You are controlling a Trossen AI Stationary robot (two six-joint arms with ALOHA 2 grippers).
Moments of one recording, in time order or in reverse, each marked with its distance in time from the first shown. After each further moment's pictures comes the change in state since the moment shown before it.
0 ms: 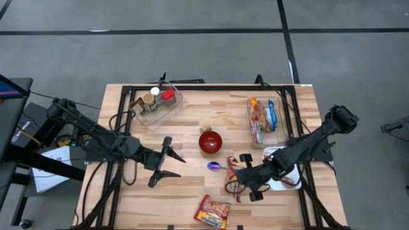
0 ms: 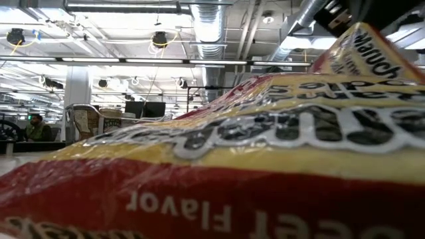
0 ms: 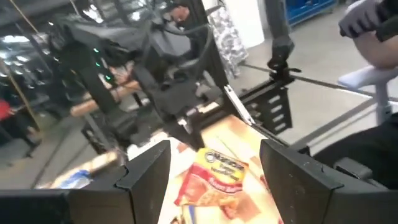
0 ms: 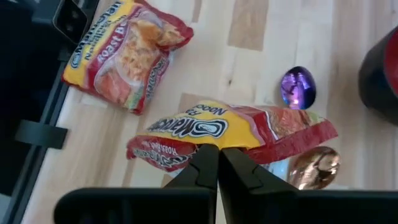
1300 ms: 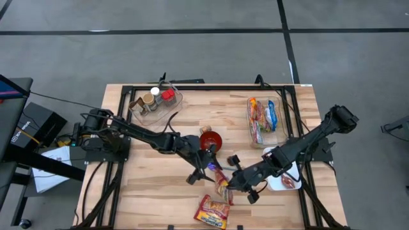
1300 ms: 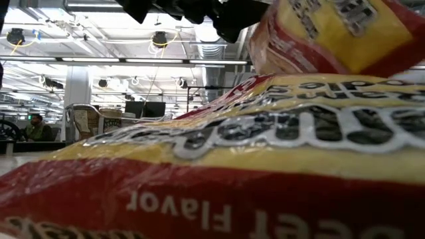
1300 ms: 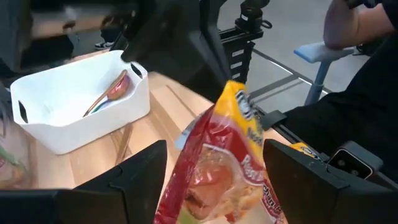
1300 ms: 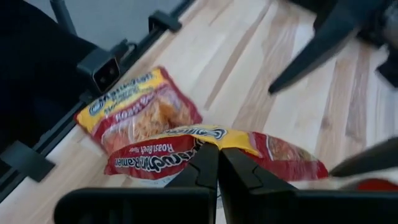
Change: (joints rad) left arm 0.267 0.659 0.408 -0.061 0.504 -0.176; right arm -0.033 0.000 0.000 0.290 -0.040 -0.427
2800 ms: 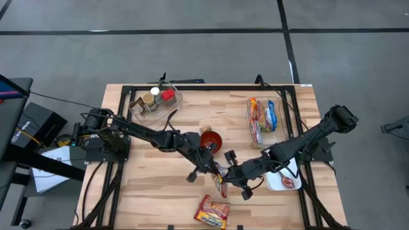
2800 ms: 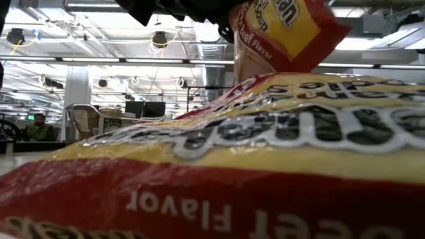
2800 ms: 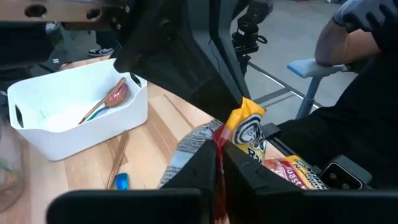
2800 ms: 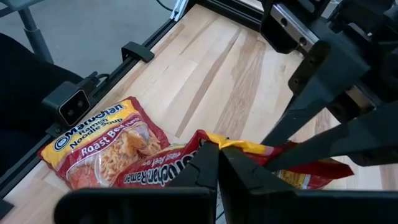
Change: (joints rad) left arm 0.033 0.000 -0.002 0.043 0.042 -0.050; right arm -0.040 0.000 0.000 0.108 0.030 -0.031
